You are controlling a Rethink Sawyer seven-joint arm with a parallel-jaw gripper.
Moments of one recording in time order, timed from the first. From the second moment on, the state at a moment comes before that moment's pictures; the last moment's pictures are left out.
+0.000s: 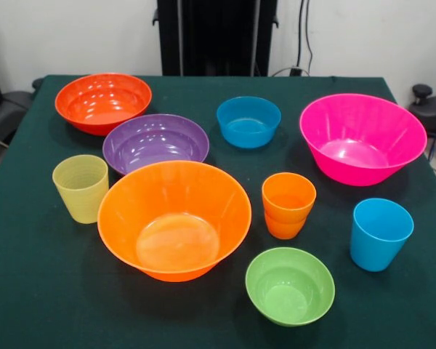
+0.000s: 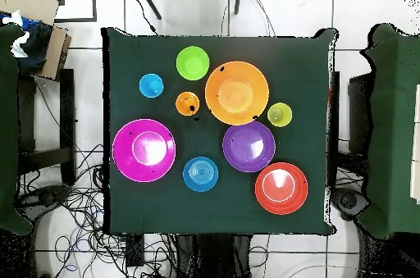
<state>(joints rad) 0.55 -0.36 -1.99 0.15 1.82 1.88 2.27</state>
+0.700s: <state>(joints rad) 0.75 -0.25 -1.56 0.35 1.33 1.56 2.25</state>
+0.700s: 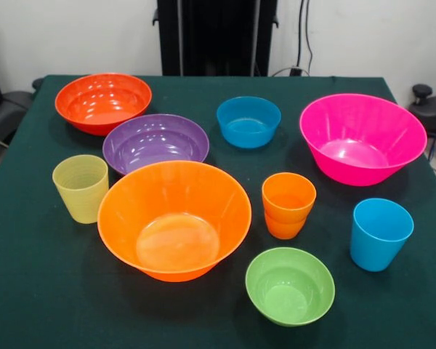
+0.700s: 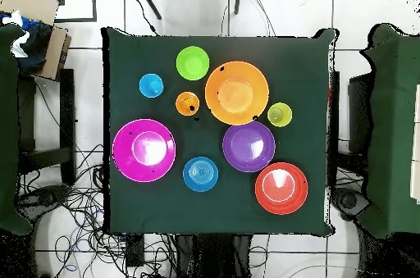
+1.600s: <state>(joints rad) 0.90 -0.23 -1.25 0.50 1.03 1.35 2.25</state>
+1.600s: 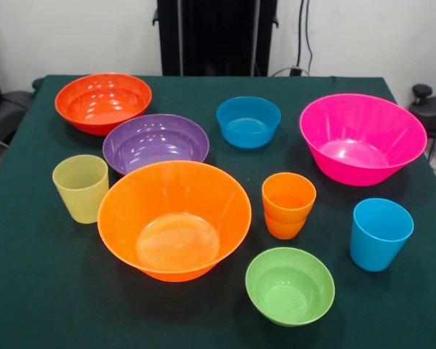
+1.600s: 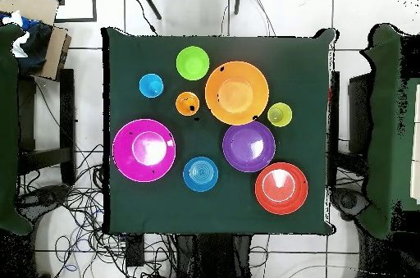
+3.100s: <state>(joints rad) 1.08 -0.38 -1.03 0.79 0.81 1.25 2.25</state>
